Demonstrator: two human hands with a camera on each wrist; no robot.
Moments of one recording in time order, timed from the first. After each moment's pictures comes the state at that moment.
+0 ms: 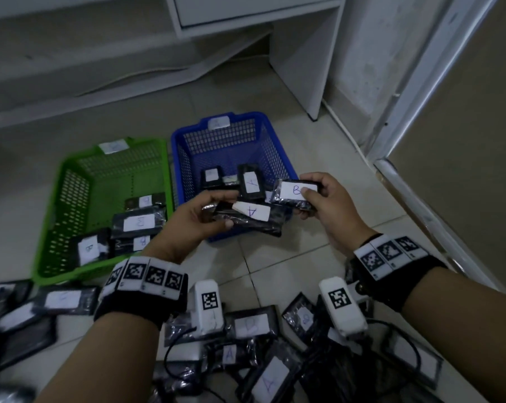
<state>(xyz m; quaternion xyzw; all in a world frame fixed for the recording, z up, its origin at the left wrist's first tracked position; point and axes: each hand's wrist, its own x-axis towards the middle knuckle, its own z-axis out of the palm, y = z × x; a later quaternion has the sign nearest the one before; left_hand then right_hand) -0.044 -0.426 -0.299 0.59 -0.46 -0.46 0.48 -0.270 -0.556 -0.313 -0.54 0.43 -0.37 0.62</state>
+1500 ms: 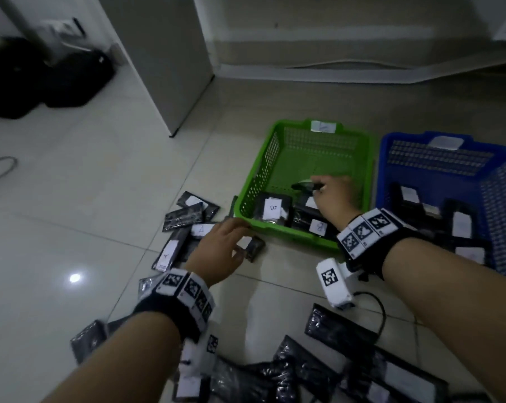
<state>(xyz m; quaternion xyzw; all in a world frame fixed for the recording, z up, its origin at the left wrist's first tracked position) 0.121 -0.183 -0.347 0.86 -0.48 -0.11 0.16 0.065 -0.450 -0.337 -0.84 0.36 -0.08 0.39</state>
